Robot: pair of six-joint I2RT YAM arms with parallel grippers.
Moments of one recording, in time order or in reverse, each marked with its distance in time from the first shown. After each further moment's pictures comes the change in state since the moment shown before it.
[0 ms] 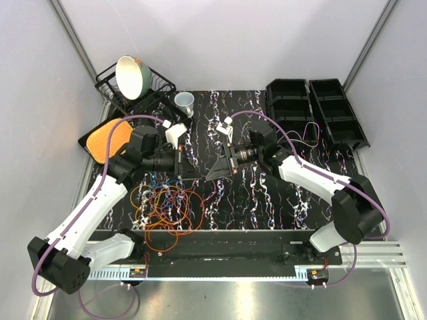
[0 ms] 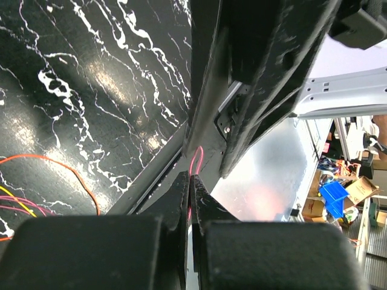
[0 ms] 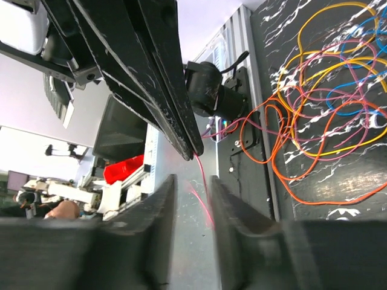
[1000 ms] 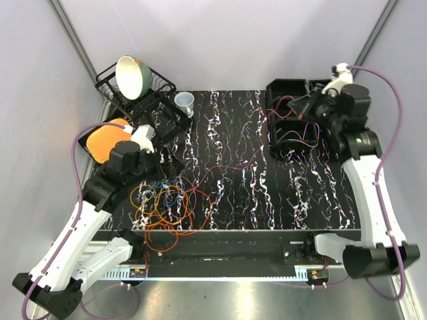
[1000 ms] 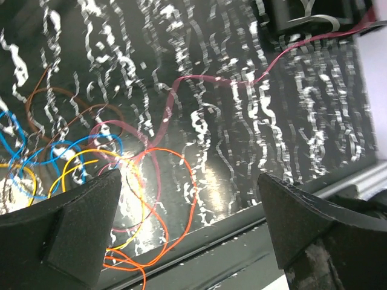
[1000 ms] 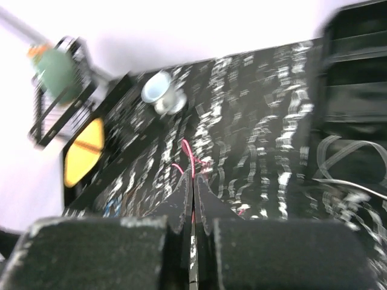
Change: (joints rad) left arm -0.002 -0.243 -0.045 -0.102 -0.634 -0.047; right arm -0.557 -0.314 0.409 -0.703 0.779 -0.259
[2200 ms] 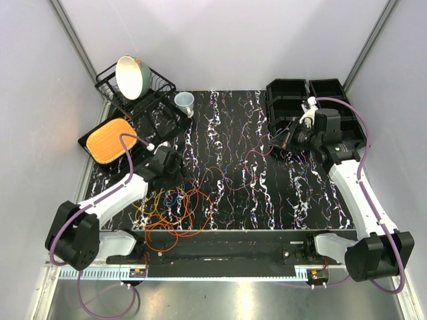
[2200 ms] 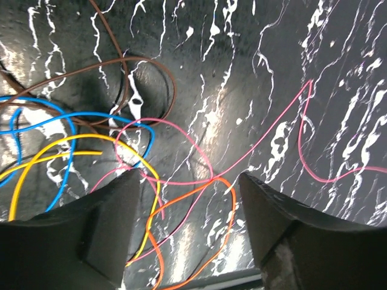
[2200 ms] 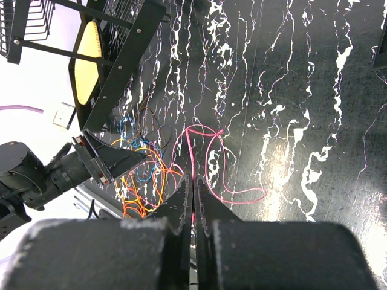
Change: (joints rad) left arm -0.039 0.441 -0.260 0.310 -0.145 -0.335; right arm 0.056 -0.030 -0.311 -0.042 -0.145 0.106
